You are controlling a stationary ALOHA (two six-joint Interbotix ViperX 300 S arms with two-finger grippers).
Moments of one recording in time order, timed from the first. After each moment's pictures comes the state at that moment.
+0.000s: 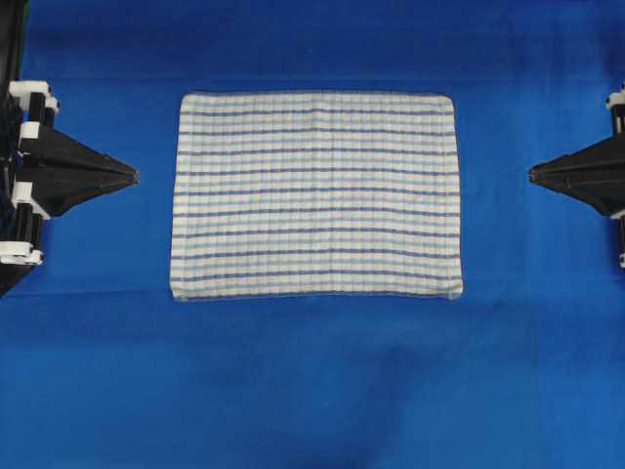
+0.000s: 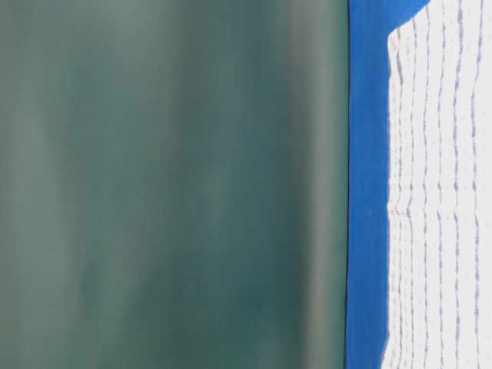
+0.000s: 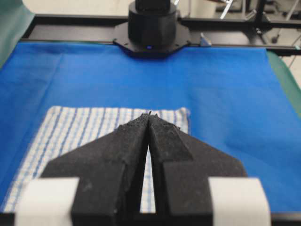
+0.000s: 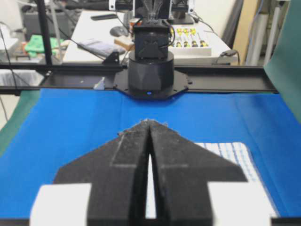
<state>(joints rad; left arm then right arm) 0.00 -0.97 1.18 0.00 -0.29 0.00 0.00 -0.97 1.18 0.00 -0.29 0.00</state>
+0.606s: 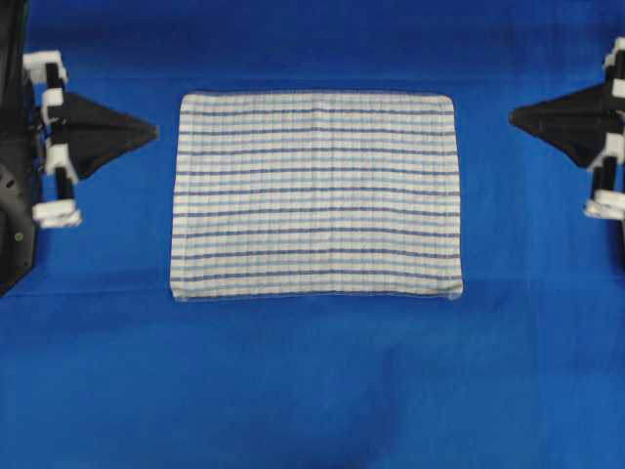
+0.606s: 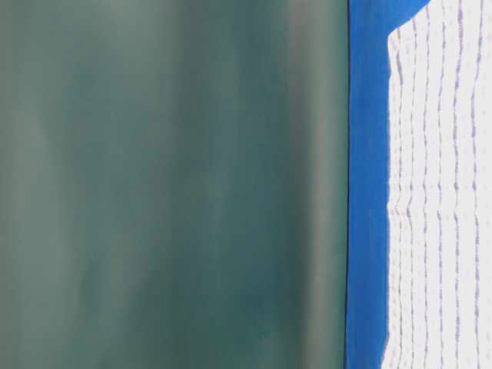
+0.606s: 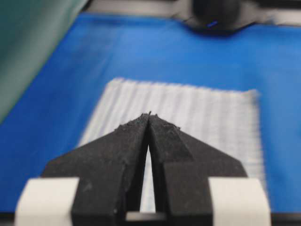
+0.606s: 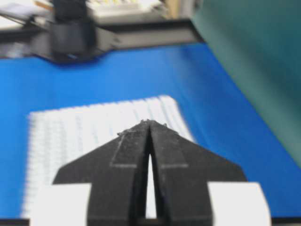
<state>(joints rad) 0.21 -0.83 1.18 -0.02 -0.32 0.05 -0.25 -0.86 1.16 0.00 -0.22 0.01</state>
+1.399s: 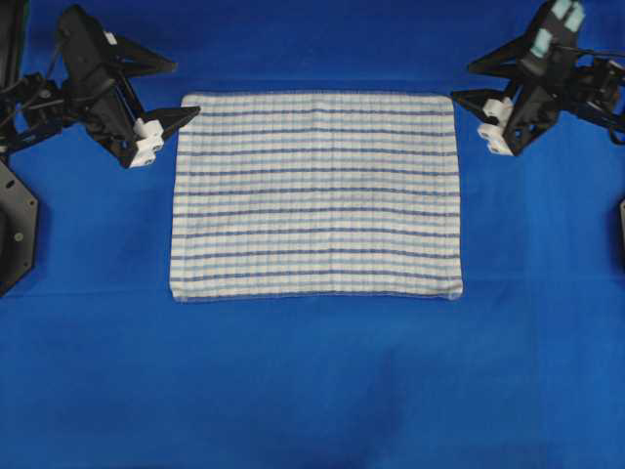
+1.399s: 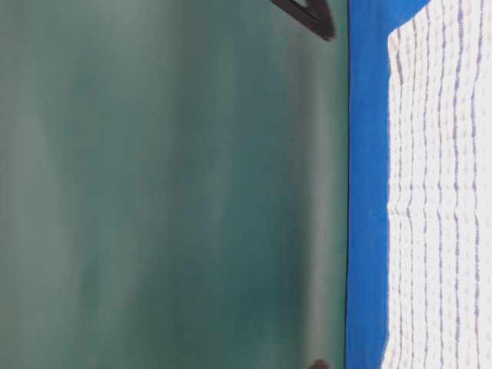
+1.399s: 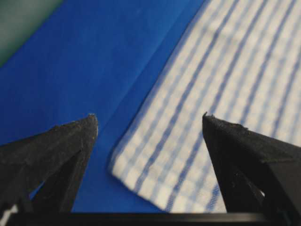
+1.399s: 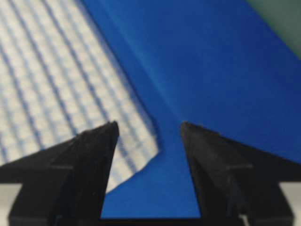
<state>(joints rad) 0.52 -0.25 1.20 -0.02 -0.56 0.06 -0.56 -0.18 1.08 0.00 -0.31 0.01</state>
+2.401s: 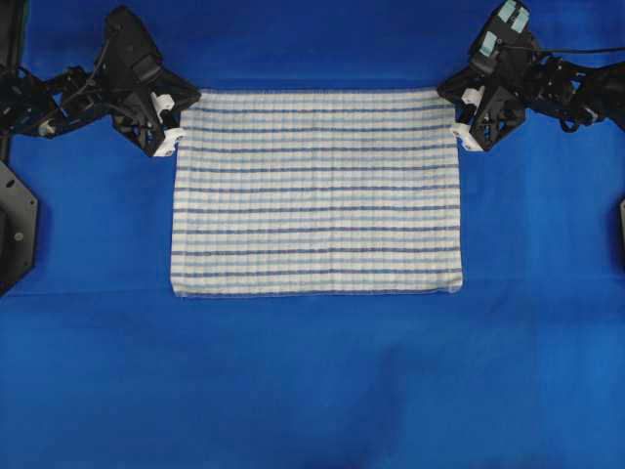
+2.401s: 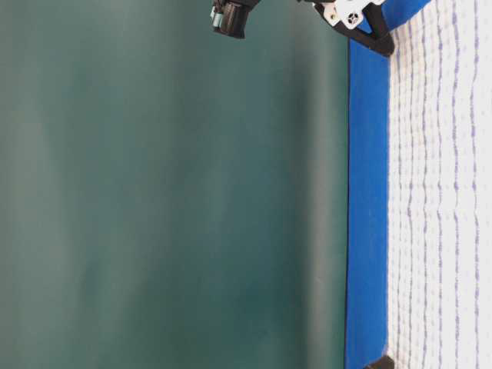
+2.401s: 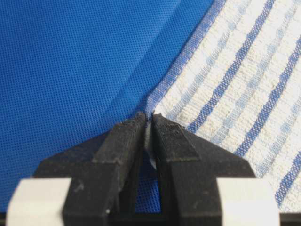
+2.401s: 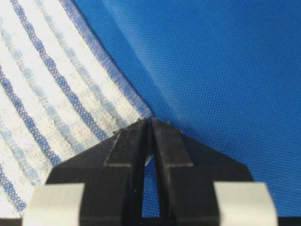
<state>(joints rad) 0.63 0.08 1.12 -0.02 -0.56 0.08 -0.60 0.09 0.99 -0.02 -0.32 0.00</state>
